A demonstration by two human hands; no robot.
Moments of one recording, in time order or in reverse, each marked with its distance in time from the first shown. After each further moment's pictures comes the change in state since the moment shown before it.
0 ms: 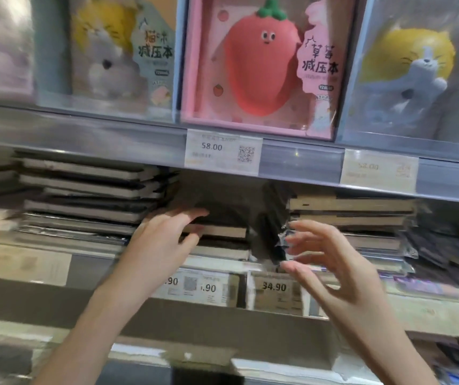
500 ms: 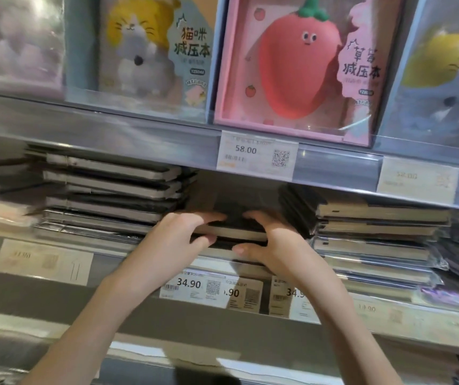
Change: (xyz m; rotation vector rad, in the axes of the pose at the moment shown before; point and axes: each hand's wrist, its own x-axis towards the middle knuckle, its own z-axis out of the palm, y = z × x) left_hand 0.011 -0.020 -0.011 -0.175 -0.135 0.062; right_hand 0.081 -0.003 0.068 -0.312 -0.422 0.333
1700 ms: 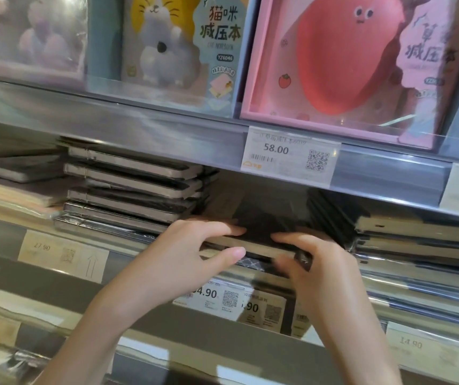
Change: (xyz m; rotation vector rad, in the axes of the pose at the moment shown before) left_hand -0.014 0.001 -0.011 0.018 -0.118 -0.084; right_hand -0.026 0.001 0.010 0.019 0.299 0.048
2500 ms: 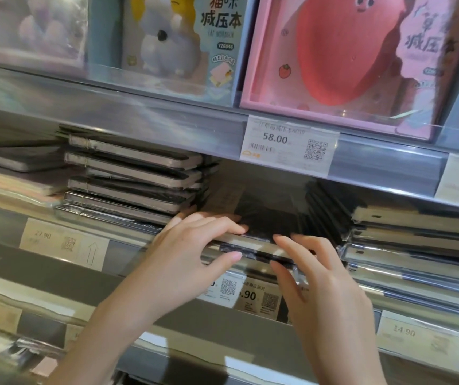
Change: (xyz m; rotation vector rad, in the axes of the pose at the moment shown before) left_hand -0.018 0.011 0.011 0.062 0.159 0.155; right_hand -0.036 0.007 0.016 -0.197 0.264 -0.221
